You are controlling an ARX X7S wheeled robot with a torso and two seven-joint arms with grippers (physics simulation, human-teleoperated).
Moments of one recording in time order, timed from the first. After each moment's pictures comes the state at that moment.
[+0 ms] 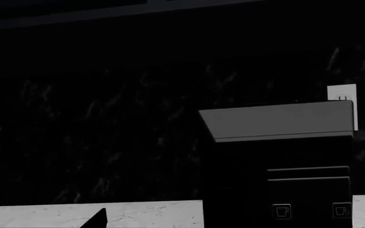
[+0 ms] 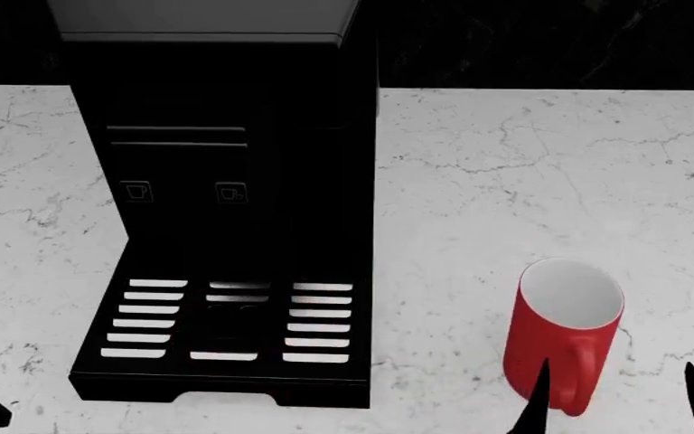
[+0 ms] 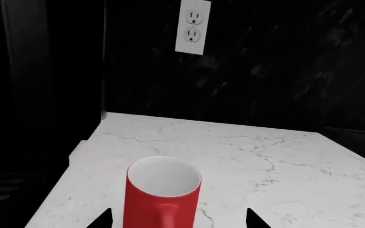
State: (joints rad) left arm -1.41 -1.15 1.68 1.05 -0.99 0.00 -1.57; right arm 0.55 1.22 -1.13 -0.66 0.87 -0.12 1.13
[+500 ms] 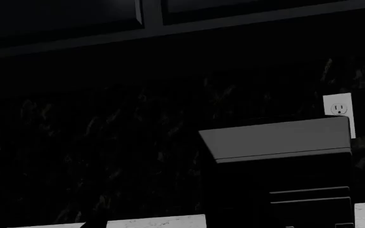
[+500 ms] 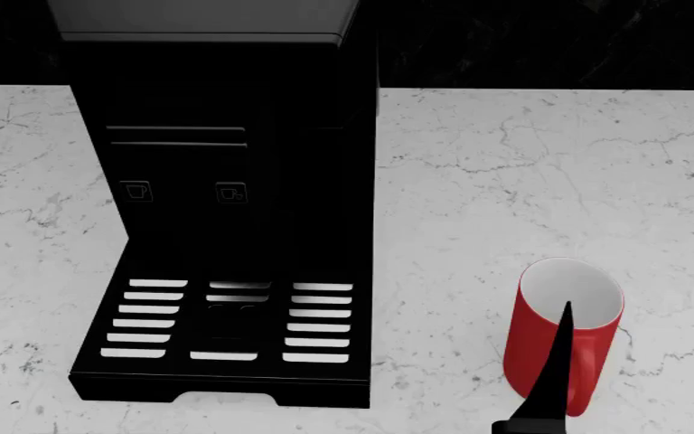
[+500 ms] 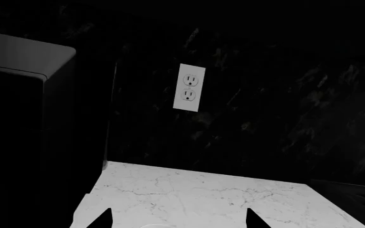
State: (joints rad) left arm -1.87 -1.16 2.11 1.05 -1.04 0.14 -1.57; right arm 0.69 1.38 -1.06 -0.96 0.94 0.01 1.23
